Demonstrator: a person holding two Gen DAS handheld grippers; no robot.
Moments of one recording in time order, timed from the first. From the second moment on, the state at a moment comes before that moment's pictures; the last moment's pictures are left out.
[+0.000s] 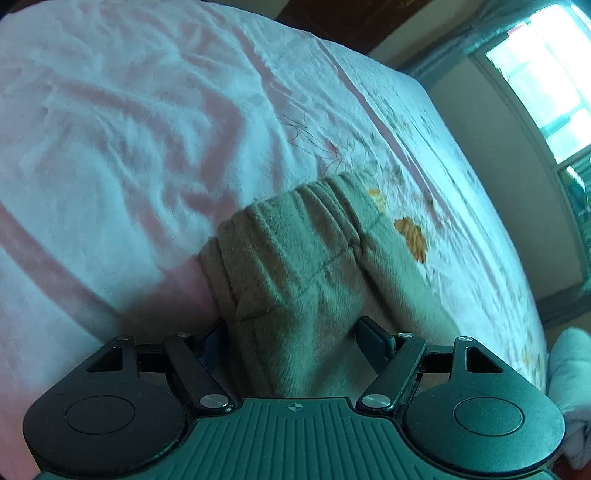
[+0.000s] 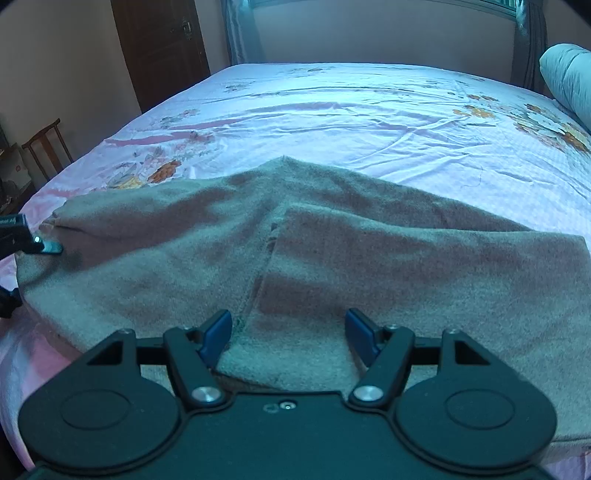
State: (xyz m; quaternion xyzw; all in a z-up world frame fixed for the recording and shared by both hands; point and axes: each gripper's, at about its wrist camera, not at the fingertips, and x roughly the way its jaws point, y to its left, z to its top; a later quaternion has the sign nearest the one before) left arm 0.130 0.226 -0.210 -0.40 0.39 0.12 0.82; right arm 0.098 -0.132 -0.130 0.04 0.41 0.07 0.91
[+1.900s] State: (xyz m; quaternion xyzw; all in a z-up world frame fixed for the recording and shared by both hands) left arm 0.116 0.142 -0.125 -0.13 0.29 0.08 0.95; right arm 0.126 -0.136 -0.124 0.00 0.38 0.02 0.93
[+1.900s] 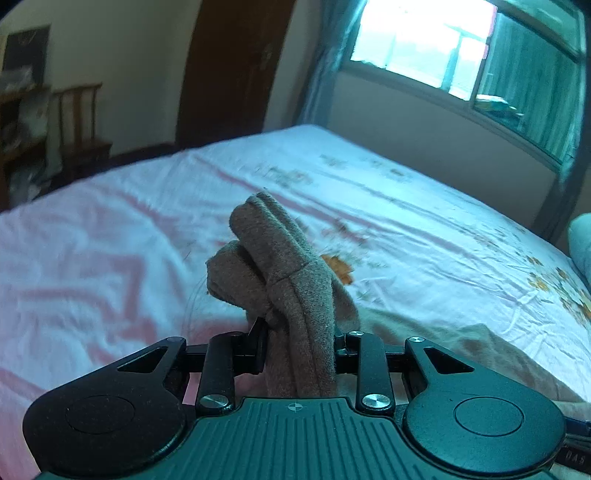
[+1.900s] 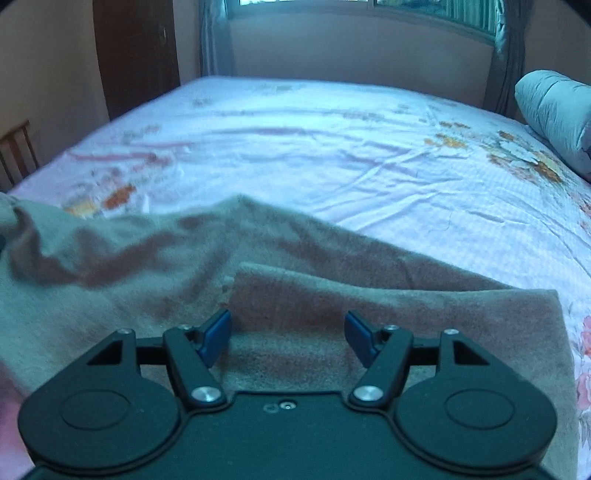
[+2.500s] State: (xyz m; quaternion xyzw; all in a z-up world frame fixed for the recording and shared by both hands) left arm 0.099 -0.012 -0.072 -0.06 0.21 -0.13 0.97; right arm 0.081 -0.194 -0.108 0.10 0.37 0.03 0.92
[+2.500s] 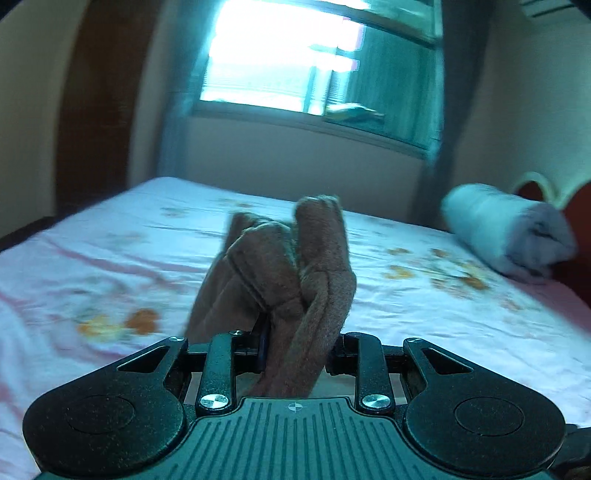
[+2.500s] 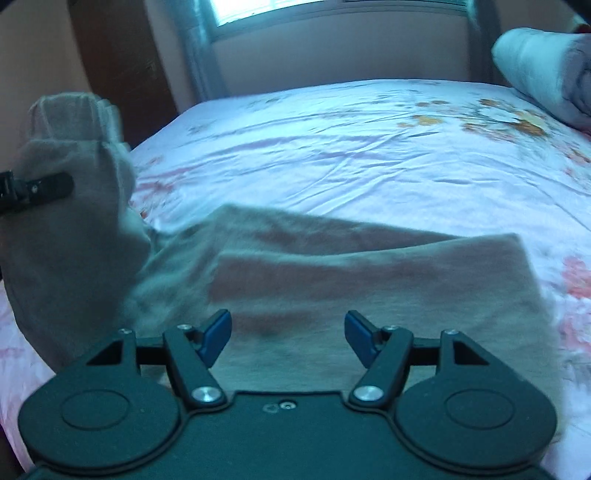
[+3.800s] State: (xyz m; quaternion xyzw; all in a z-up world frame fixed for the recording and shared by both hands) left arm -0.031 -0.180 -0.087 0.19 0.21 -0.32 0.90; right arm 0.070 -0.332 -0.083 0.26 0.40 0.02 0.88
